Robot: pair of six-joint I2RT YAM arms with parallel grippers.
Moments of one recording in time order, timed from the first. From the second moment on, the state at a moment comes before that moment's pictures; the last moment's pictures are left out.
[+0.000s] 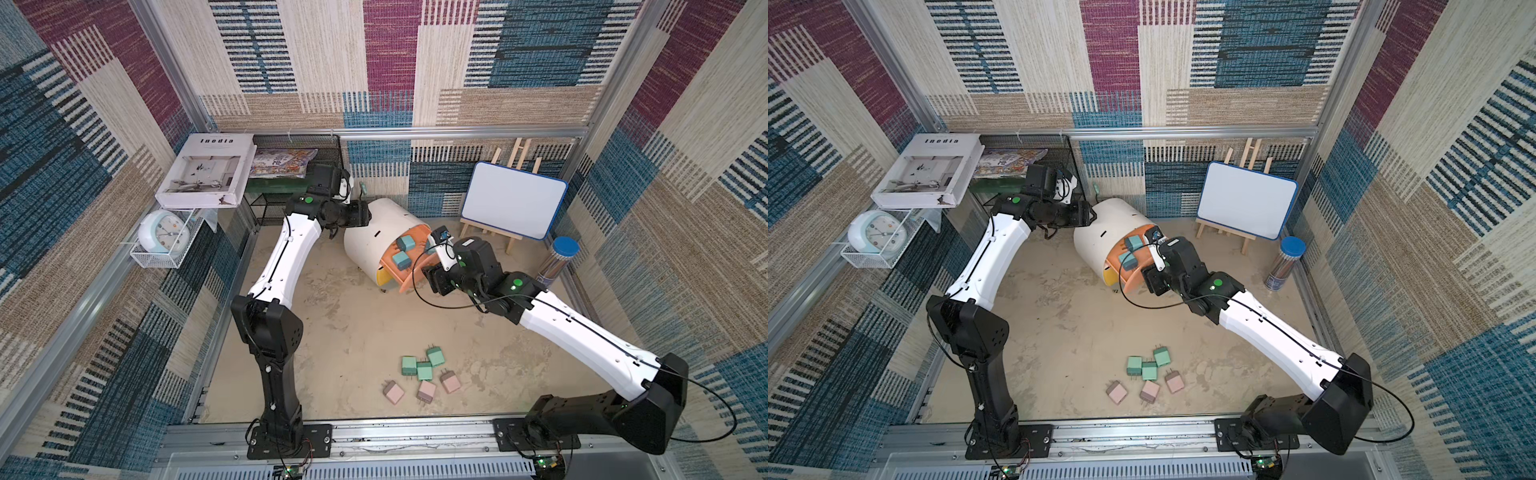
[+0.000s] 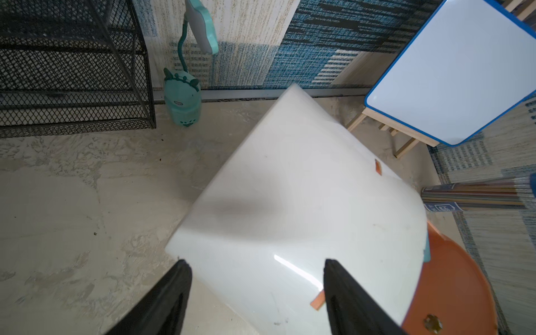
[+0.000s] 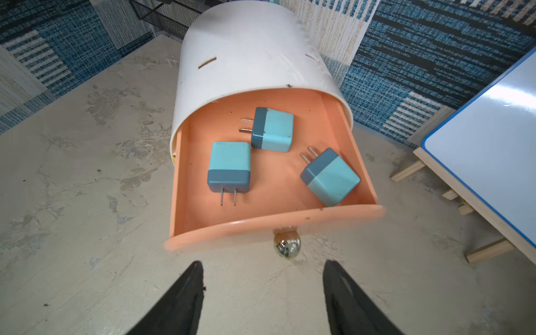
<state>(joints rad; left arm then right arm) -0.23 2.01 2.23 -1.00 0.23 -0.23 0.74 1.32 1.19 -0.43 0.21 0.03</state>
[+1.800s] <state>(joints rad) -0.24 1.94 2.13 -1.01 0.31 -0.27 0.63 1.62 1.30 -0.06 -0.05 0.11</state>
